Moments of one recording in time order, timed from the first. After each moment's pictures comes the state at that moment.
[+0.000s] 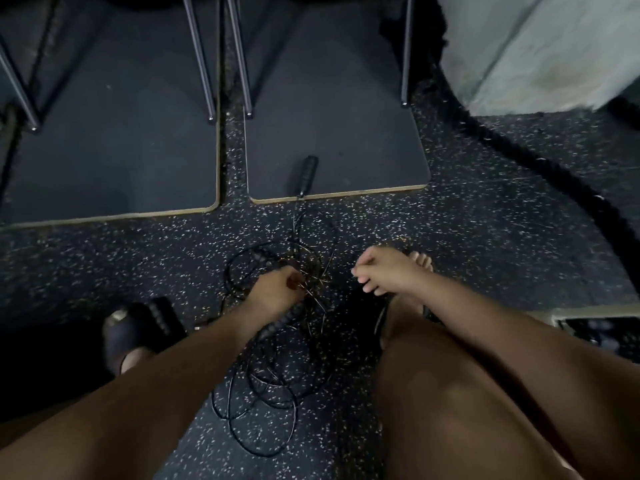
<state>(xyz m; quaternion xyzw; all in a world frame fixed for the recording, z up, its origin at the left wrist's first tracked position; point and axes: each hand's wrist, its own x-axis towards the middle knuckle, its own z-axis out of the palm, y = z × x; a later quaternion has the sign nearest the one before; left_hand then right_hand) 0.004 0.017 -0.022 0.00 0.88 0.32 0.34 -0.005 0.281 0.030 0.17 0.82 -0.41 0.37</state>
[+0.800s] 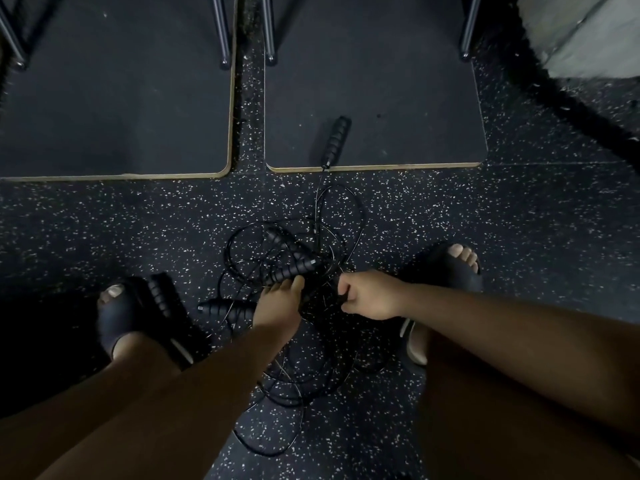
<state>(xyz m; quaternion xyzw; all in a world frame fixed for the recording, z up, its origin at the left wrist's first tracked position) 0.043 -0.003 -0.165 0.05 0.96 0.13 0.26 -0.017 0.222 -0.090 -0.12 0.83 -0.21 0.51</state>
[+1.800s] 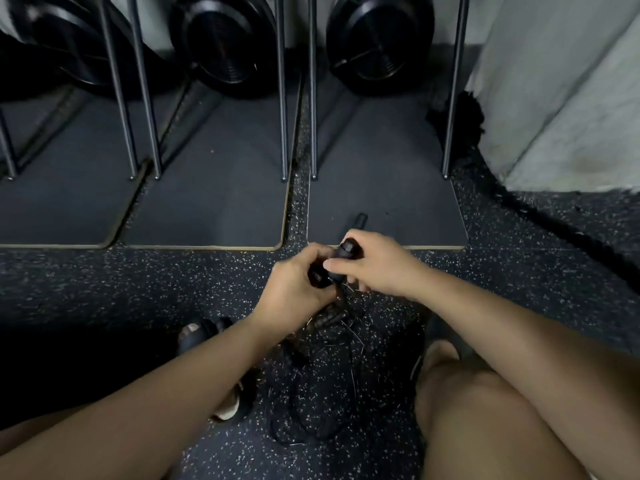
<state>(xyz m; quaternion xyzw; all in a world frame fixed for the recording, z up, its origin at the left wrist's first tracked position) 0.037 -0.031 0.177 0.05 0.88 0.47 0.04 -0.018 0.158 0.203 -0.08 0.89 -0.40 0.22</state>
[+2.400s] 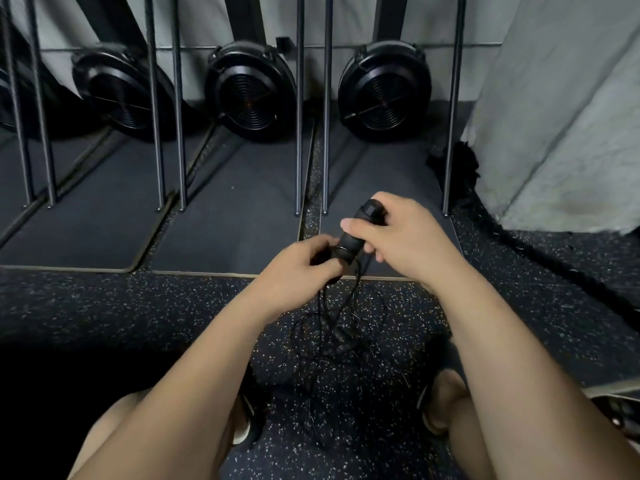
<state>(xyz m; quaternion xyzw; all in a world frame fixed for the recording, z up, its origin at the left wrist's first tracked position) 0.044 -0.061 0.306 0.06 0.86 0.50 0.12 0.017 0.134 0.353 -0.06 0.89 -0.46 0.04</state>
